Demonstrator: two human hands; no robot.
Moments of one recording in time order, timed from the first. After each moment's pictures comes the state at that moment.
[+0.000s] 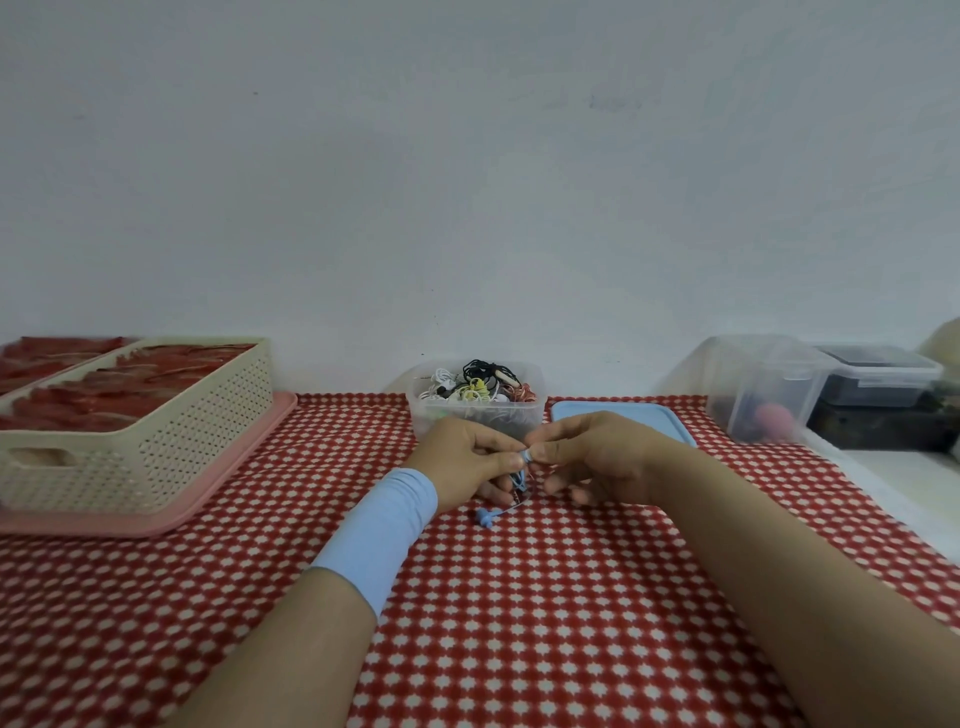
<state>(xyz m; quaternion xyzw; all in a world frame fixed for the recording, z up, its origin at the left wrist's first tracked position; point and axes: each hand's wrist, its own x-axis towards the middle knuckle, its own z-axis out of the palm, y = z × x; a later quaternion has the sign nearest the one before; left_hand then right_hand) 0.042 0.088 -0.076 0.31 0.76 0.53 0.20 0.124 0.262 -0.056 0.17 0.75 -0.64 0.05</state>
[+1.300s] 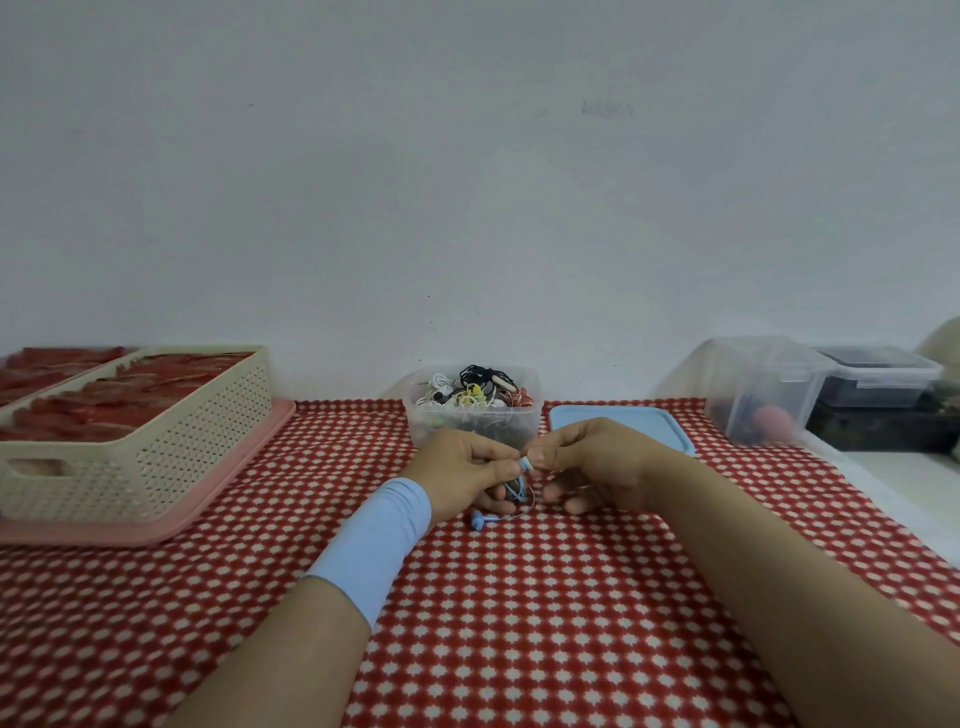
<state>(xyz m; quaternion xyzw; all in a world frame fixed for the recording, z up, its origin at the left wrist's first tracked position) 0.038 0.091 -0.086 0.29 0.75 0.56 0.21 0.125 0.267 -0.063 0.13 0.75 -0.65 0.05</state>
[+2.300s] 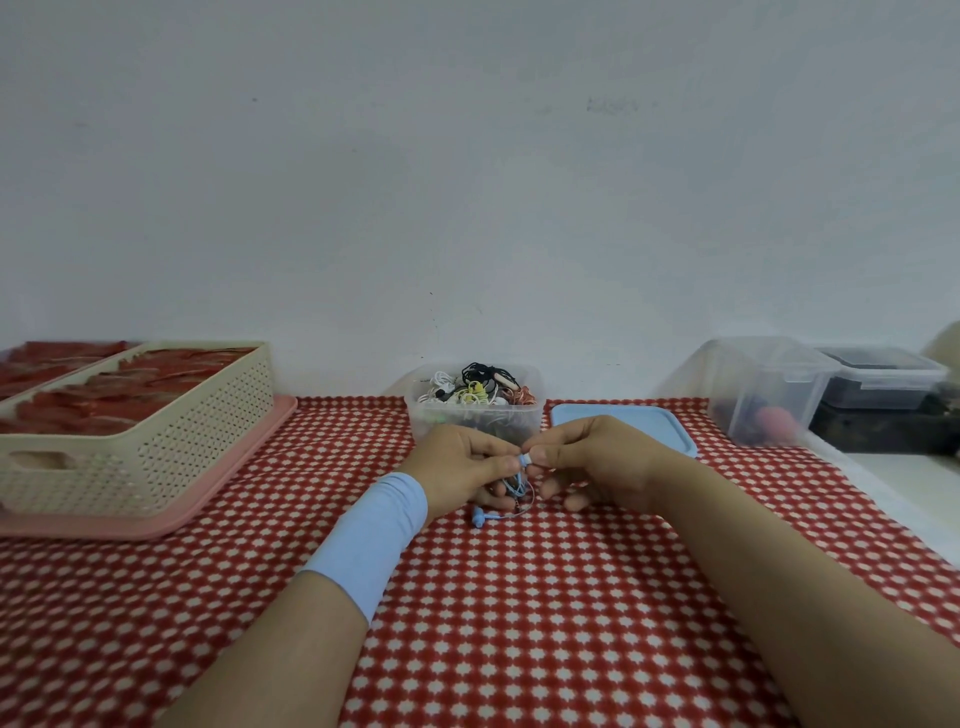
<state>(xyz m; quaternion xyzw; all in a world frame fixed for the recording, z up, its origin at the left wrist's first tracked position) 0.041 0.088 -0.080 0.29 0.74 0.56 0.22 0.129 0.266 -0.063 0.10 0.76 -0.64 0.03</state>
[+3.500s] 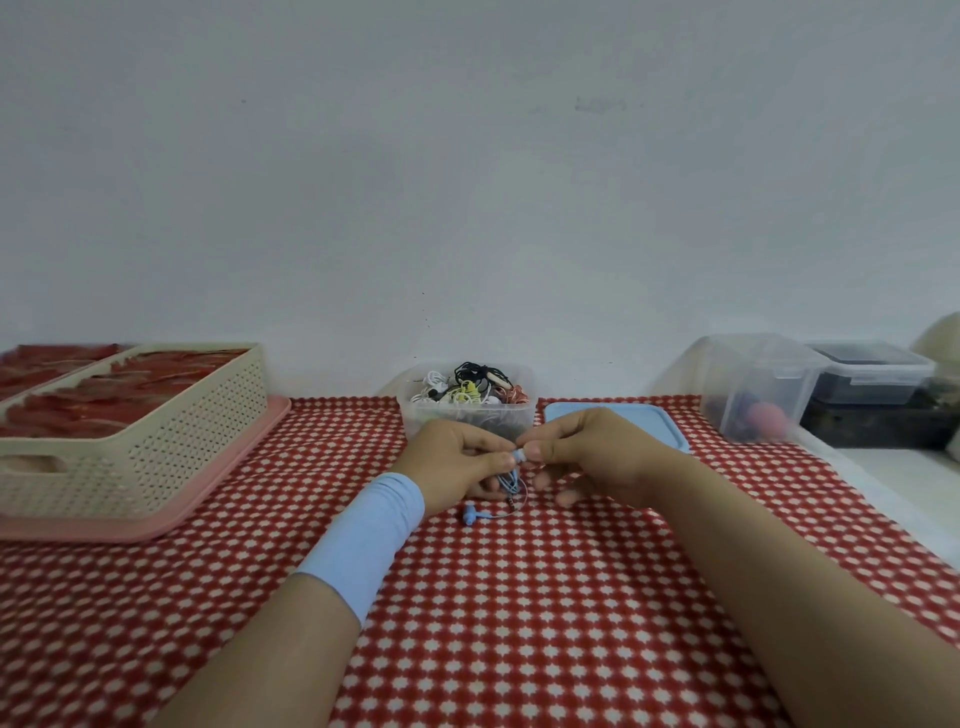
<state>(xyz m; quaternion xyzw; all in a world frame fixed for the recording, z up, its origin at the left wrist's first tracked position) 0.049 0.090 -0.073 0.31 0.78 0.53 0.15 0.130 0.269 -0.063 0.09 0.77 -0.63 -0.01</state>
